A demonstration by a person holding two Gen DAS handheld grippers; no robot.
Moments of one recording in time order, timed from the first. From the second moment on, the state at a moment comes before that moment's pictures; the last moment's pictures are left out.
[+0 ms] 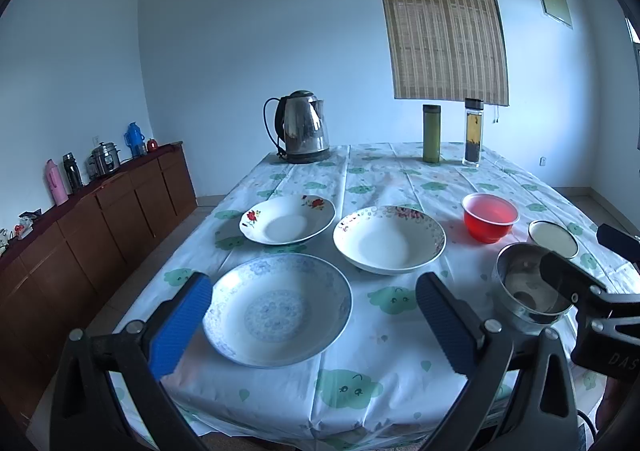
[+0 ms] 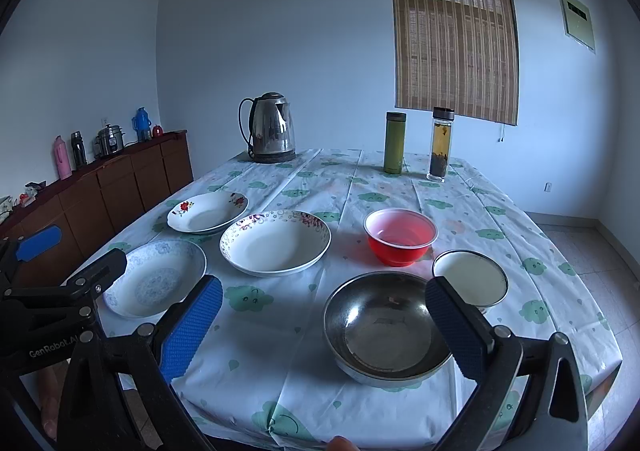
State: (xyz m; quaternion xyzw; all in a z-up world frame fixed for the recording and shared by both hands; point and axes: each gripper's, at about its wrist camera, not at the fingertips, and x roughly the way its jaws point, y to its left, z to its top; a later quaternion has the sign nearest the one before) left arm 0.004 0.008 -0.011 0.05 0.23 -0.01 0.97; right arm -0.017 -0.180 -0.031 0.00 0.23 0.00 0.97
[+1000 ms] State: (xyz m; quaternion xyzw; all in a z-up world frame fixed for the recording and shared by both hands) left arm 0.011 0.010 -0.016 0.05 0.23 -0.01 0.97; right arm -0.015 -0.172 -0.038 0.00 0.23 0.03 0.97
